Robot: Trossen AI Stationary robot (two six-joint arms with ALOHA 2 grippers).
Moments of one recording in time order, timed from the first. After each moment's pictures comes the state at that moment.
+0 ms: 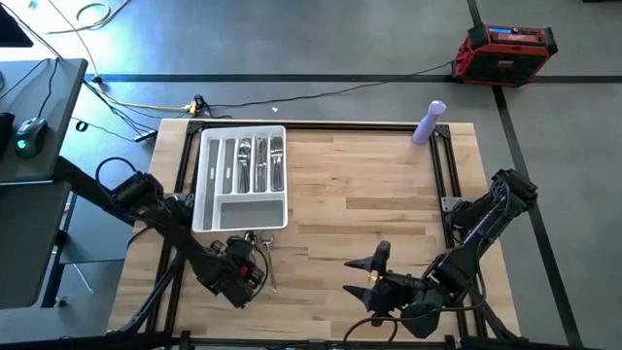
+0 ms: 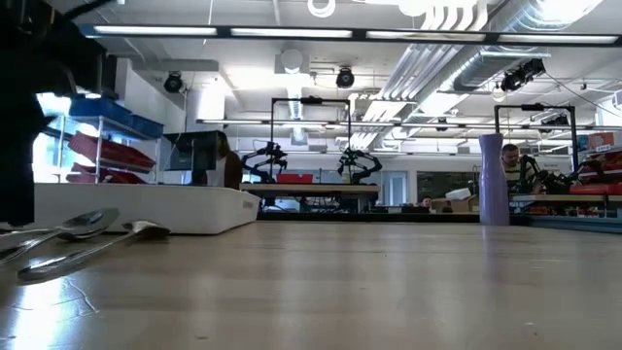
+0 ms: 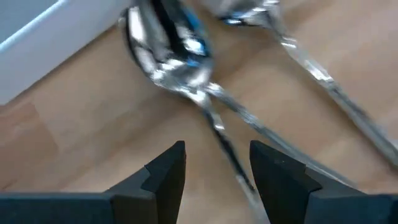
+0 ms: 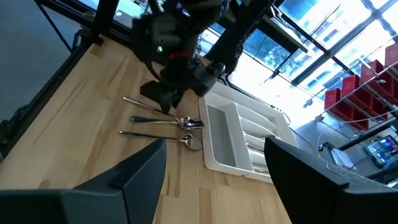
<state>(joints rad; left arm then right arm) -0.75 1.74 0.99 -0.91 -0.37 -1.78 0.82 1.63 1.39 -0.42 0.95 -0.02</state>
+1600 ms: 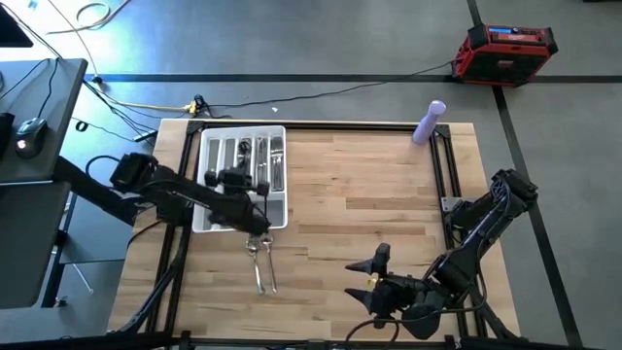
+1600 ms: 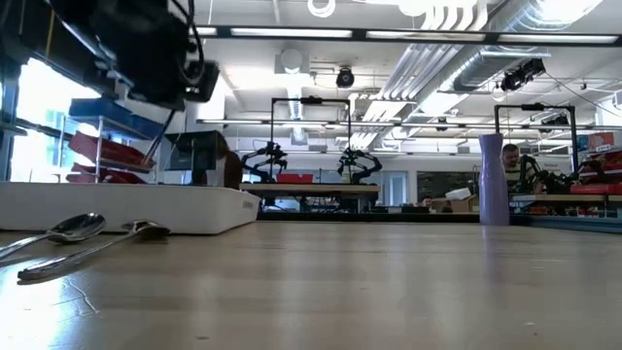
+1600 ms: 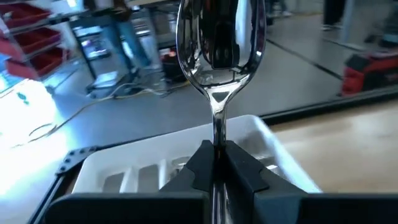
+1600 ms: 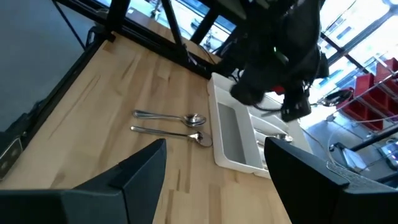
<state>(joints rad) -0.19 1.60 0.94 -1.43 -1.34 -1.97 0.83 1.63 1.39 -0.45 0.91 0.00</state>
